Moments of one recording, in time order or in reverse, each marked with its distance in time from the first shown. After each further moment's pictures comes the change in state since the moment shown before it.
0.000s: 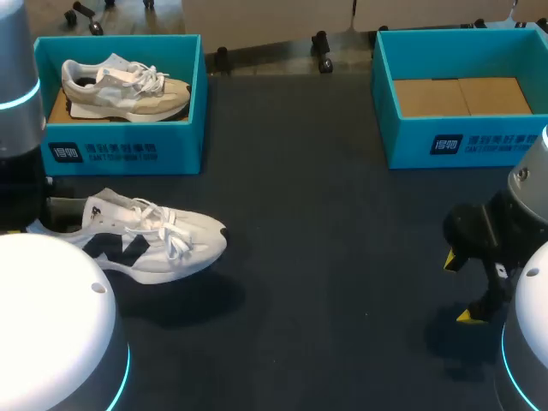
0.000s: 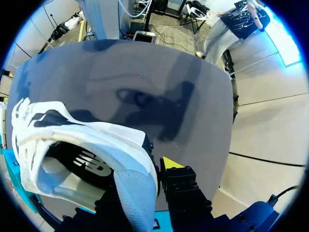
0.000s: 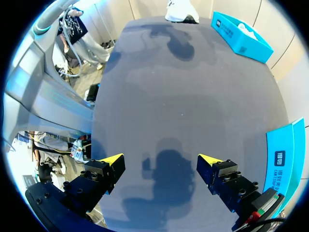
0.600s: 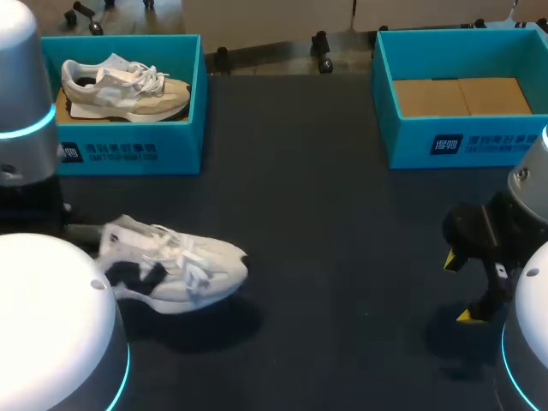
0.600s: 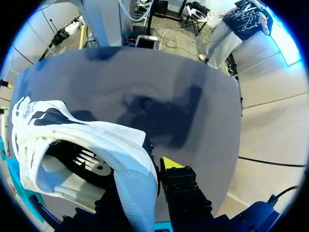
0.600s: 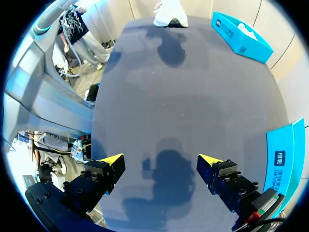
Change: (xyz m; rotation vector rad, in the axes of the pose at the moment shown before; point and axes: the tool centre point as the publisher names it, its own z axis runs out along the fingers) left arm -0.036 -0.046 0.015 0.053 -0.041 0.034; right arm 0.000 0.000 0.000 0.000 0.000 0.000
